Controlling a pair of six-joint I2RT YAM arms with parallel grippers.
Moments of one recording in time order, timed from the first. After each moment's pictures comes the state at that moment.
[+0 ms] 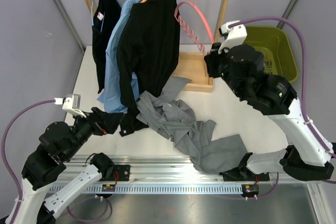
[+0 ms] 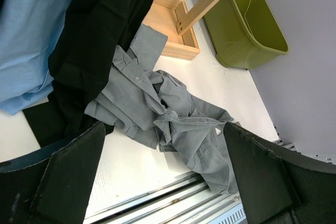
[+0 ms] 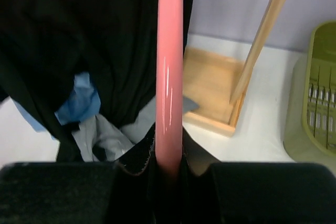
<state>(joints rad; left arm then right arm) -0.66 0.35 1.03 -0.88 -0.18 -0.62 0.93 1.27 1.85 -0.85 0.60 0.24</state>
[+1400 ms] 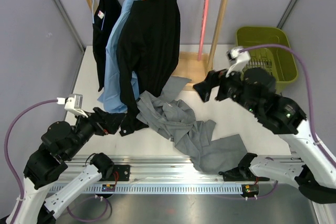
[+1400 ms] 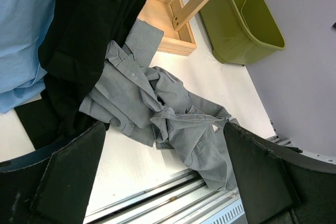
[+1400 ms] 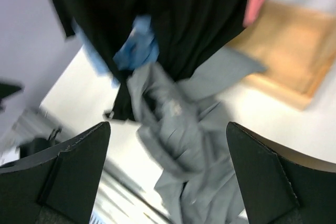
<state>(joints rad) -0.66 0.34 1.01 -0.86 -0.15 -0.63 0.74 1.01 1.50 -0.73 0.14 0.35</state>
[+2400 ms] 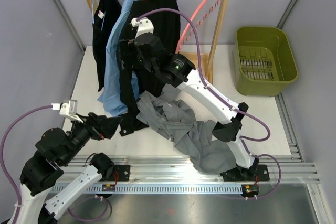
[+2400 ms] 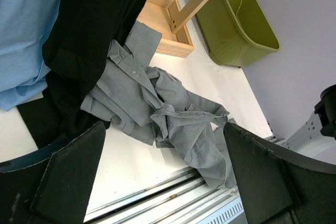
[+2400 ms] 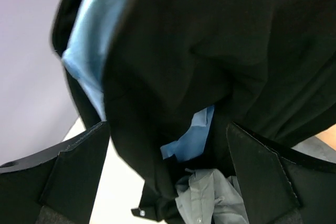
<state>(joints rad) -0.66 0.28 1.00 -0.90 -0.15 -0.63 1.03 2.14 2.62 -0.76 0.39 0.36</state>
